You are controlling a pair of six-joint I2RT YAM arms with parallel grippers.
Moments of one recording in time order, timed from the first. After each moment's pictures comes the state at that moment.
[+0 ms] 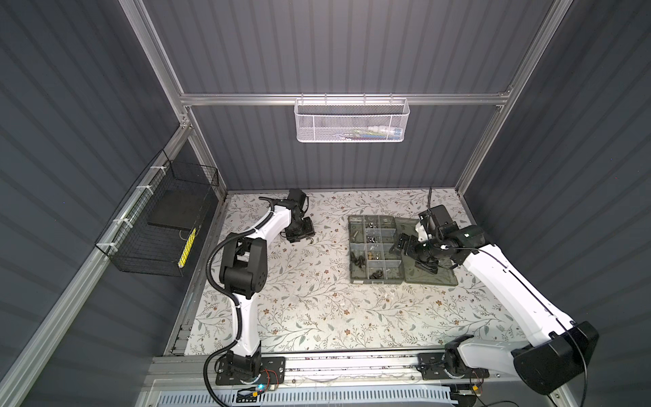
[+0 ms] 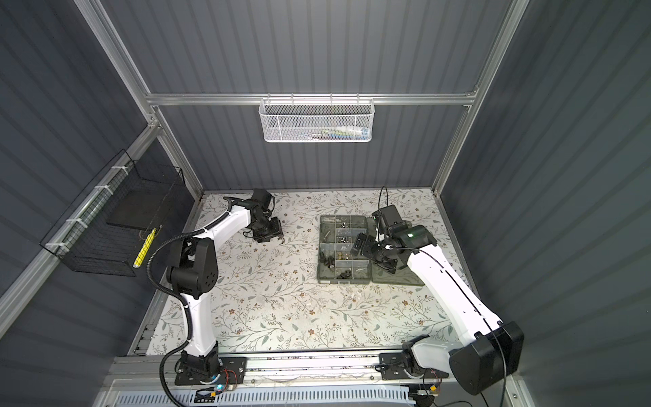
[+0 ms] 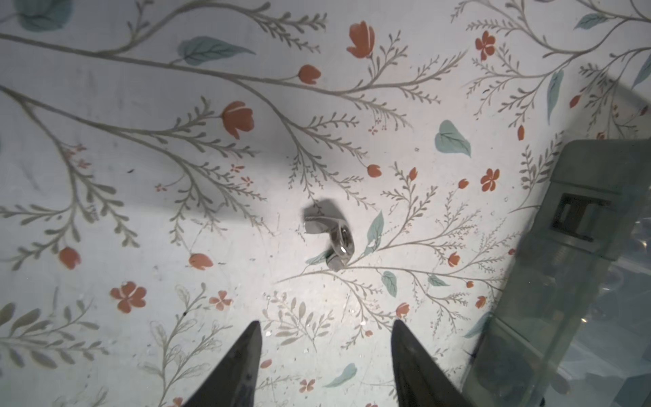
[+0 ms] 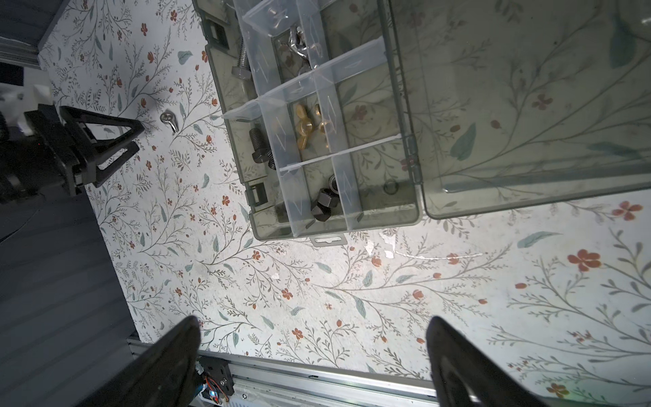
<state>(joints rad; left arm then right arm) -0.31 2.09 1.69 -0.86 0.15 -0.51 0.38 1.27 1.25 -1.06 -0.18 0.76</state>
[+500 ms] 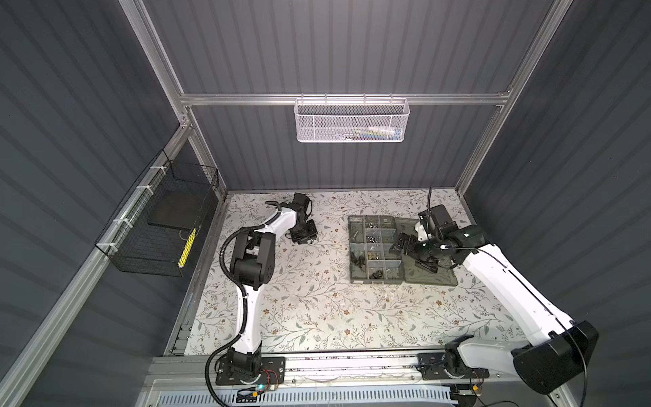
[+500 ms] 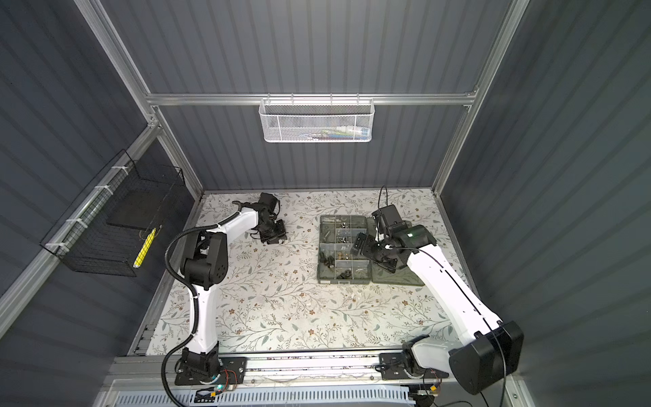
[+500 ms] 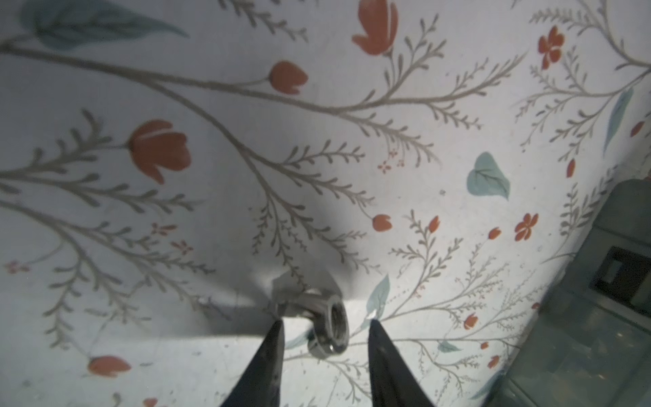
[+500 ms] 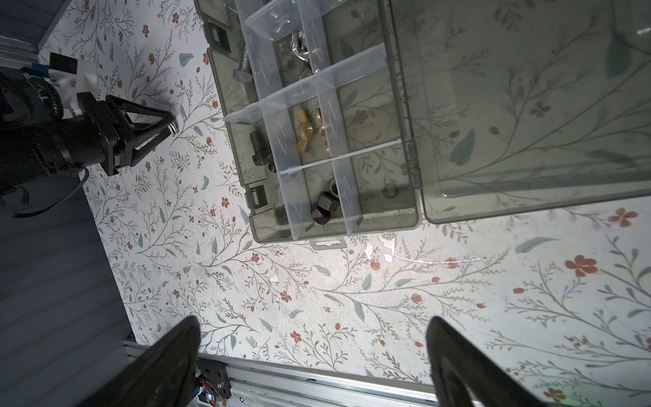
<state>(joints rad) -0.31 2.23 1.76 -0.80 0.20 -0.57 0.39 1.27 1.25 -1.06 -0.17 0.74</state>
